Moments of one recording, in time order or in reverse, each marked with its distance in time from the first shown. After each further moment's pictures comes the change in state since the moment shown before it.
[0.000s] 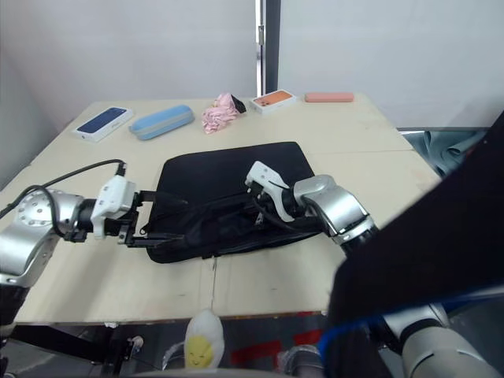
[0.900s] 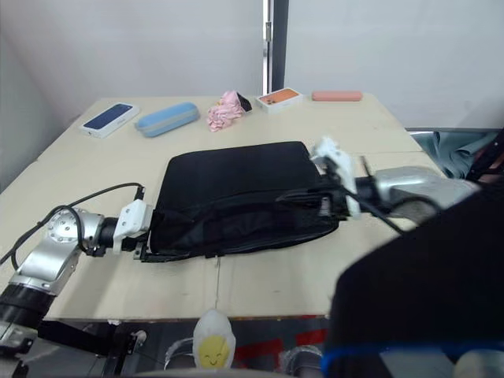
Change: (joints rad) left arm -0.070 -0.106 -0.185 0.266 0.166 -0.263 -0.055; right arm 0.231 -0.437 -0.629 -0.541 0.577 0.356 0.081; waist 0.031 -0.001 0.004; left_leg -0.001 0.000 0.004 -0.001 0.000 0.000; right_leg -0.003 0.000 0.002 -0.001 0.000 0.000
